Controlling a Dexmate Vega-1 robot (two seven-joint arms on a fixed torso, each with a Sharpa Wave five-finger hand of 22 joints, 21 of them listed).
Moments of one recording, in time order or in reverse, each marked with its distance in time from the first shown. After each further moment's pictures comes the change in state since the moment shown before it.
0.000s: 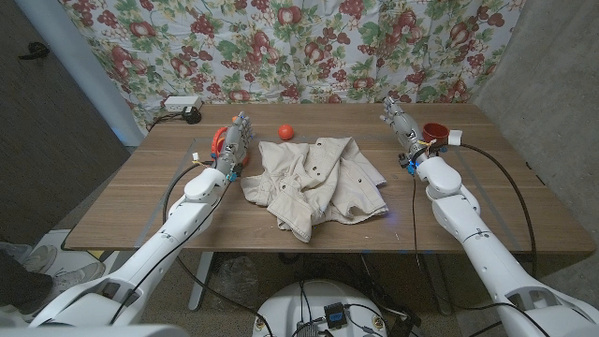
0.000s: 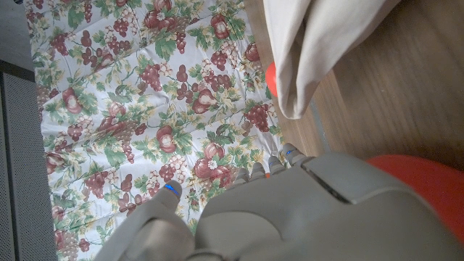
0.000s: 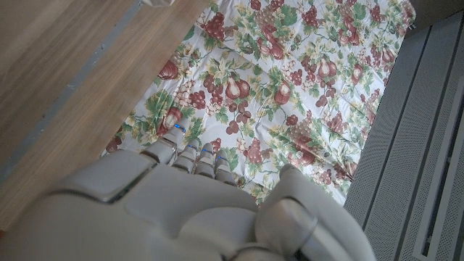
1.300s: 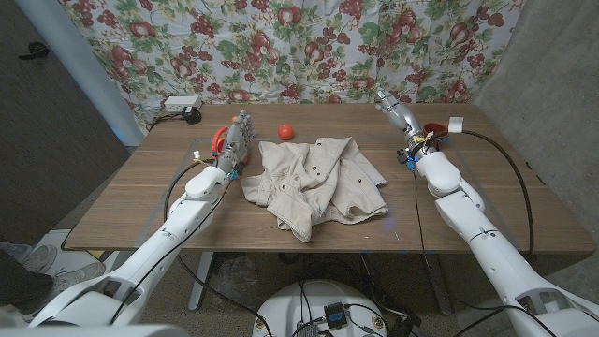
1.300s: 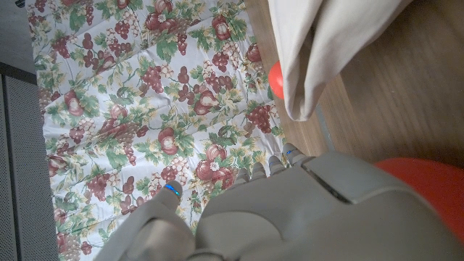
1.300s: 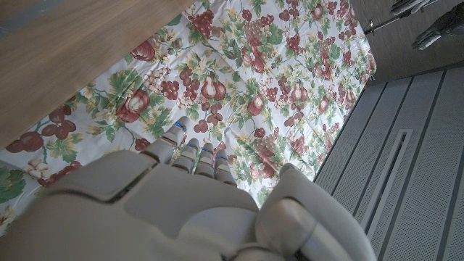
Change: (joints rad) left arm -0.006 0.000 0.005 -0.009 0.007 0.009 0.008; left_hand 0.000 0.000 0.000 0.000 0.000 0.000 0.000 0.000 0.000 0.000 0.000 0.000 0.000 0.000 0.000 0.000 0.000 0.000 0.000 0.000 0.000; right arm -0.019 -0.054 -0.028 -0.087 -0.170 0.075 -0.064; right_hand 0.009 -0.009 0.013 -0.004 0.000 0.005 0.005 0.000 0.000 0.005 0.001 0.000 0.000 0.009 0.002 0.000 0.000 0.011 0.003 0.000 0.000
